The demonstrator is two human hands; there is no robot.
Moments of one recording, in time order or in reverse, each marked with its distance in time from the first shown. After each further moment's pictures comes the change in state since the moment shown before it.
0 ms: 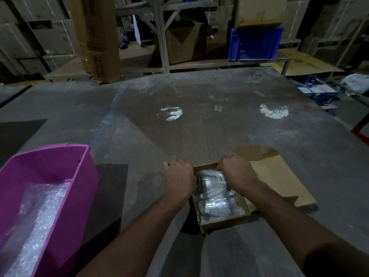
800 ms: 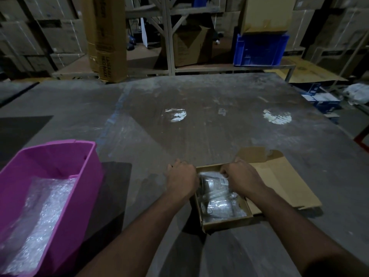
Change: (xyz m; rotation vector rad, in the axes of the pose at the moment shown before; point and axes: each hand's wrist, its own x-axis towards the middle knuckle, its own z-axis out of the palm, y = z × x) left_hand -0.001 -0.009 0.005 -0.104 0.022 0.028; right_hand -0.019 -0.007 -0.026 0.127 -0.110 0.053
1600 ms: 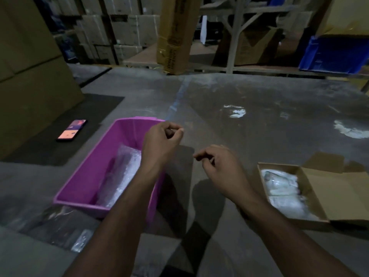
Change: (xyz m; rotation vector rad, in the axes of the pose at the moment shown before) left_hand -0.107 -0.207 -0.126 -0.754 0.531 -0.359; right_hand -0.025 -0.247 -0.024 0.657 0.285 -0.399
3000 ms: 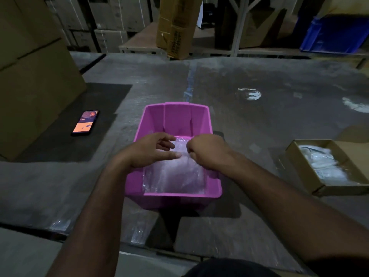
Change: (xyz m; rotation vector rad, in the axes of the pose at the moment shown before) left_hand 0.033 -0.144 -0.150 -0.005 -0.828 -0.063; right_hand 0.060 -0.106 0.139 -0.713 -0.444 -0.048
